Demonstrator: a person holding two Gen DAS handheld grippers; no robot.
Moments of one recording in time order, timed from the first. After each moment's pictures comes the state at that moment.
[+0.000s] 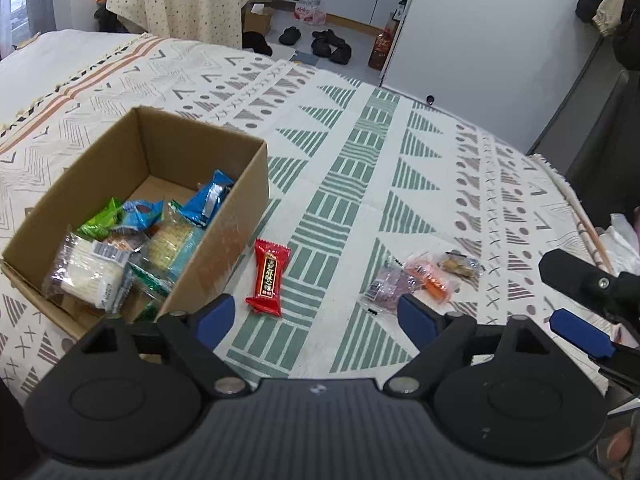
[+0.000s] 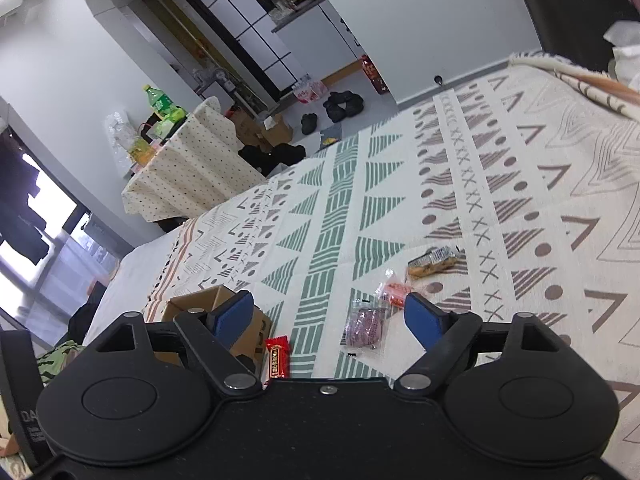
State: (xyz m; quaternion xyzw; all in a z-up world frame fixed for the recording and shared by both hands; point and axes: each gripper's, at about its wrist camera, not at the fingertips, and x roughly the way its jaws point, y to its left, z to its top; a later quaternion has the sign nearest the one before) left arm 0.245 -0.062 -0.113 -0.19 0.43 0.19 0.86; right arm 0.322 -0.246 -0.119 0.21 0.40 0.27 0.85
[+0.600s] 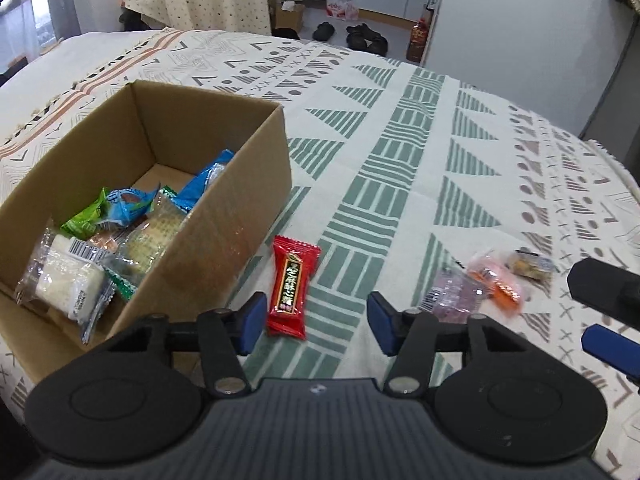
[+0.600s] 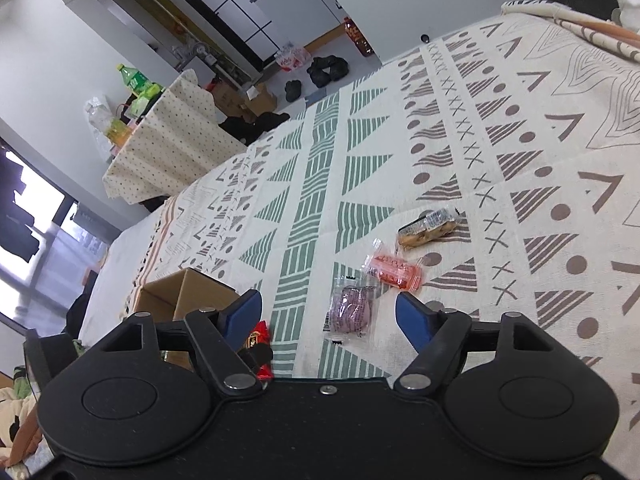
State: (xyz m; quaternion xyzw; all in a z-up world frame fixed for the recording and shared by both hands) left arm 0.279 -0.059 -0.168 -0.15 0.44 0.25 0.85; right arm 0.348 -0.225 -0.156 0.20 0.45 0.27 0.83
